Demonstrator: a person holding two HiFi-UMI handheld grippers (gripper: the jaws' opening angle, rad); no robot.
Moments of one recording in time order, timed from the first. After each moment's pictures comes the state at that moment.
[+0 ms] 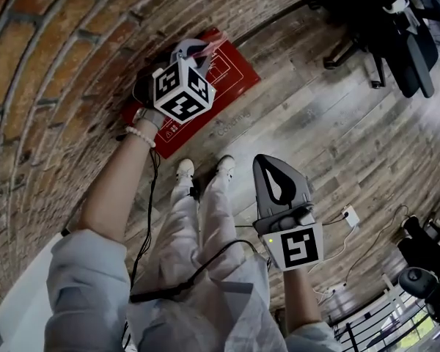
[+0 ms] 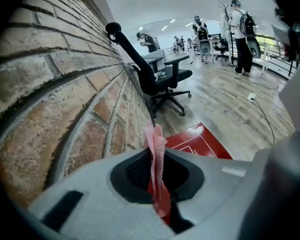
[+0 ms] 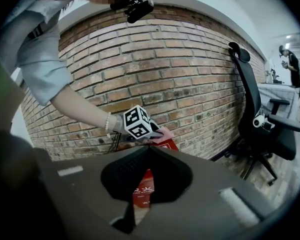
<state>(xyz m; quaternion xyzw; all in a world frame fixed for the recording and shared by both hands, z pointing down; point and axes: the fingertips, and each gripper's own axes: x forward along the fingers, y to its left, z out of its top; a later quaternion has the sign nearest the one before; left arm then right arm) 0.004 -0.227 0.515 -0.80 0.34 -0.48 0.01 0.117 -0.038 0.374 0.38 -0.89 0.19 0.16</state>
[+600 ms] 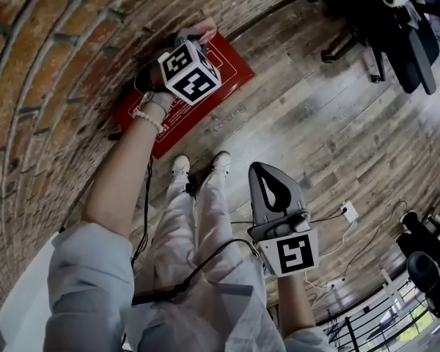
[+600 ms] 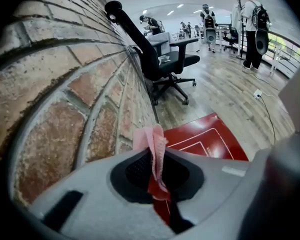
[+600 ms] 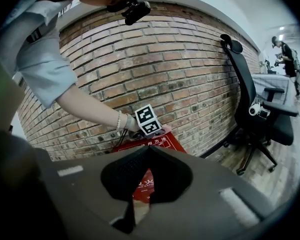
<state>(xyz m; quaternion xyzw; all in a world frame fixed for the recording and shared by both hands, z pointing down) 0.004 -0.250 0.566 -0.76 0.36 -0.54 -0.04 0.129 -0.025 0.396 0.39 -0.87 0.23 0.17</state>
